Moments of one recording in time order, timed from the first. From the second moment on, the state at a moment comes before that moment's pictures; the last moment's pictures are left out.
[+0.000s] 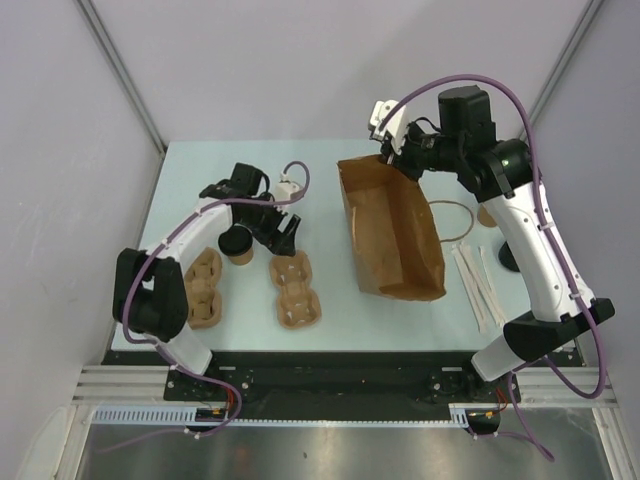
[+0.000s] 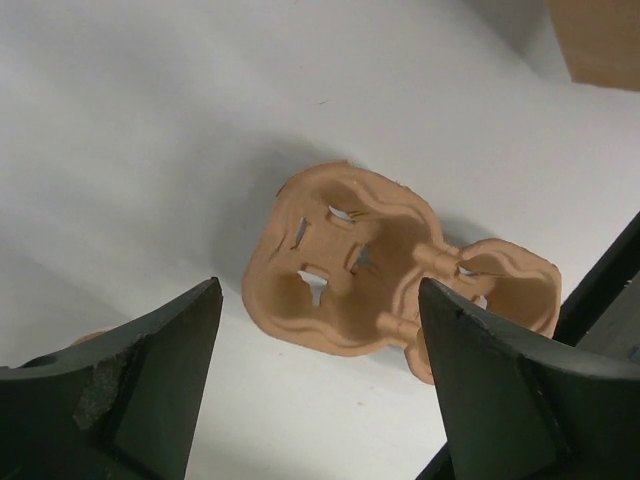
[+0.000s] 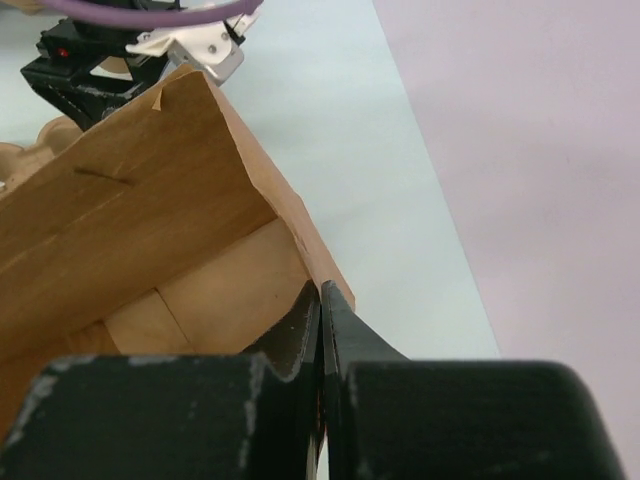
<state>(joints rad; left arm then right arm) -0.29 1.63 1.27 -0.76 0.51 0.38 0.47 1.54 2.03 -0.97 -0.45 -0.73</state>
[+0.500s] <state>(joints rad) -0.31 1.78 1.28 -0.76 0.47 0.46 0.51 1.53 2.03 -1.01 -0.39 -0.59</state>
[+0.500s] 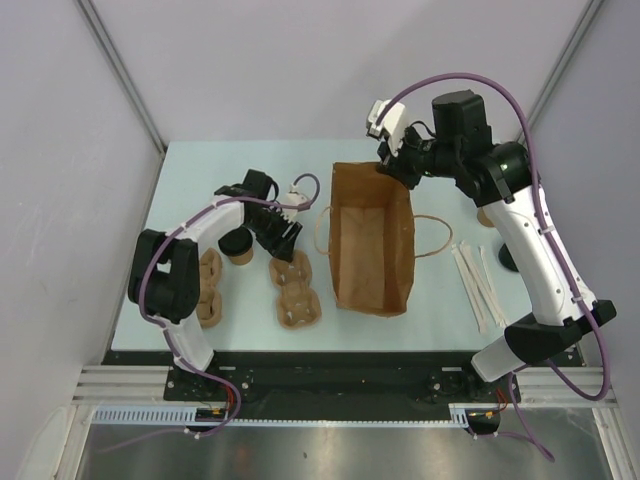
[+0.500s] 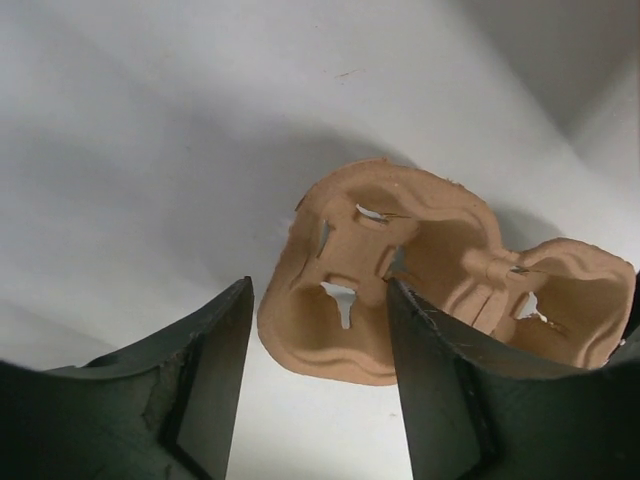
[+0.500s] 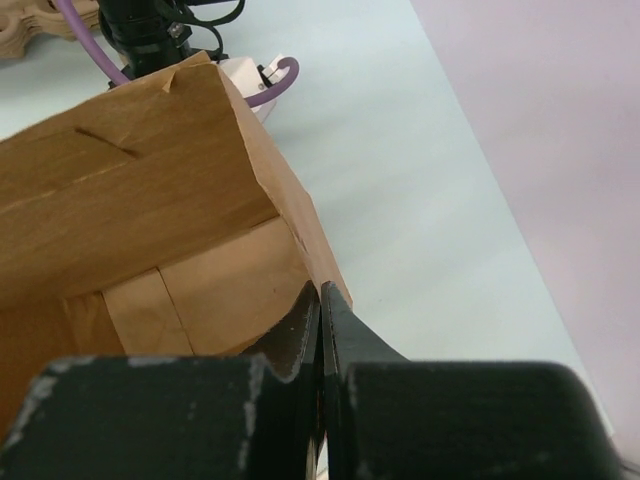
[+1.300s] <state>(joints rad) -0.32 1.81 1.25 -0.75 0.47 0.48 0.51 1.53 2.05 -1.08 -0.38 -0.42</state>
